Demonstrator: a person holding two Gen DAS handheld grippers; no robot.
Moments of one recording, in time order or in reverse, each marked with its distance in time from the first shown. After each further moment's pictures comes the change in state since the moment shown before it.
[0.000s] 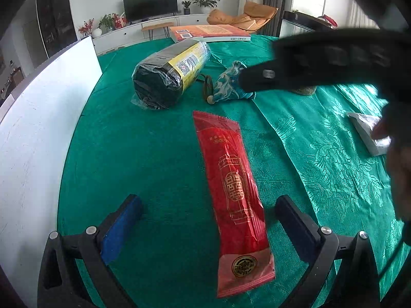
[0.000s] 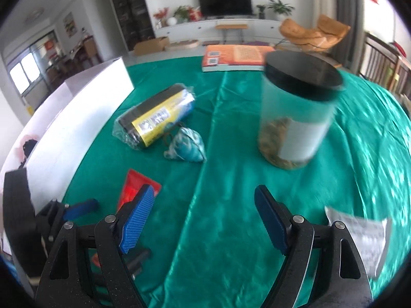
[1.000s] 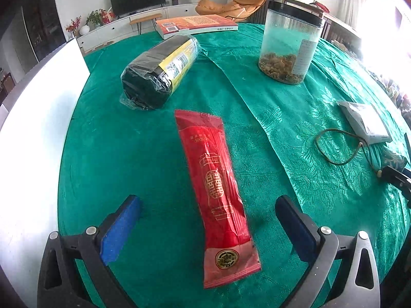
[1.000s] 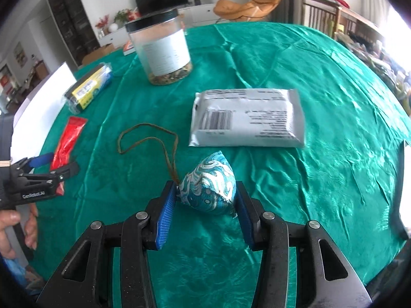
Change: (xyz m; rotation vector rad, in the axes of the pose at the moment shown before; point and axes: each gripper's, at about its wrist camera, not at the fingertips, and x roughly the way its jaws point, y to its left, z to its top) left arm -0.005 -0.012 0.009 0.059 0.077 -0.020; right arm -0.104 -0.094 -0.167 0.350 -0.025 -0.234
